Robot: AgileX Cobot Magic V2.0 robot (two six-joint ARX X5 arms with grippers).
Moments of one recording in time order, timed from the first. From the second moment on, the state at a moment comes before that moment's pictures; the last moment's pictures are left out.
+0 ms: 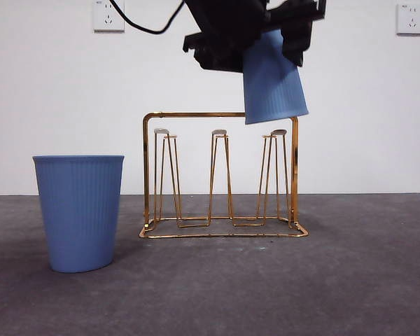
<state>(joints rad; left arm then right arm) -0.86 1.75 1.28 0.27 -0.31 -0.06 0.81 0.68 1.31 -0.95 0.35 0.05</state>
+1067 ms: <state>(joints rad) -0.85 1.95 1.38 0.19 -0.30 -0.05 0.81 0.68 1.31 -0.98 0.35 0.05</state>
